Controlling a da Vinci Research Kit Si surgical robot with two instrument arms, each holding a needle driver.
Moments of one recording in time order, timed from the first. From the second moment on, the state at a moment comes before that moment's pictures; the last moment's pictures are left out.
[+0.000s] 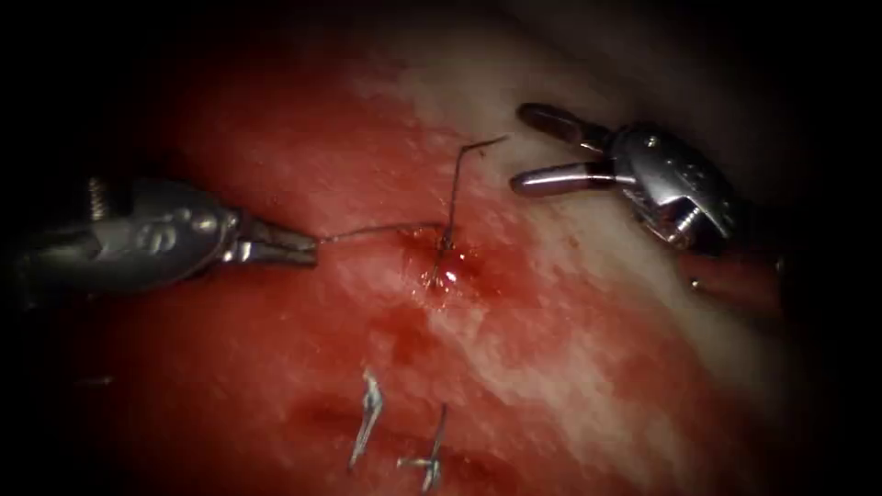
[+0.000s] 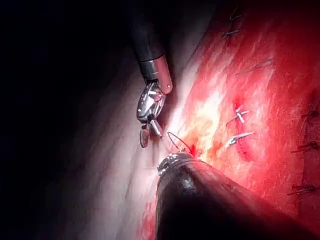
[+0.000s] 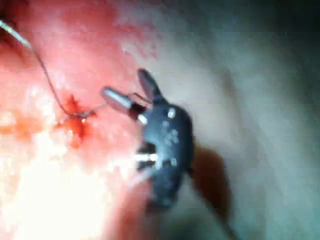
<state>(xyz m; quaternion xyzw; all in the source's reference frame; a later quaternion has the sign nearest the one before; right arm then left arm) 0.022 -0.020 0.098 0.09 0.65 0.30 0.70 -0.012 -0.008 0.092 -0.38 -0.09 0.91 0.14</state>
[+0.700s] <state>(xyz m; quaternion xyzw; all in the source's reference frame) 0.028 -0.023 0.099 0.09 0.67 0.26 0.69 -0.014 -0.001 0.100 -0.39 -0.09 0.91 0.15</state>
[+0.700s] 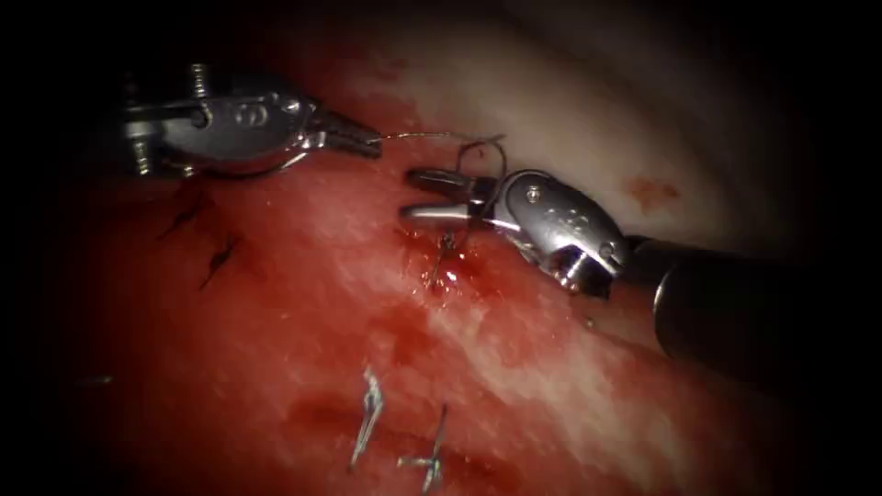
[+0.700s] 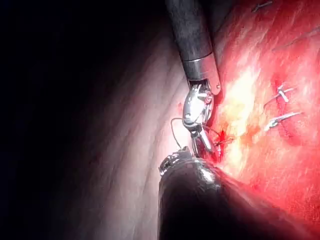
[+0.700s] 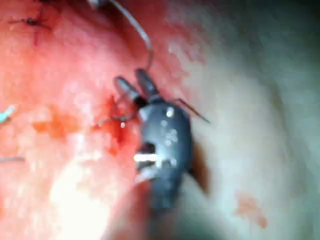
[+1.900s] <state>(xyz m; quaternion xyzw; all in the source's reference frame) 0.027 -0.022 0.098 0.02 0.55 0.51 0.66 -0.018 -0.008 0.108 -0.37 -0.10 0.92 0.11</state>
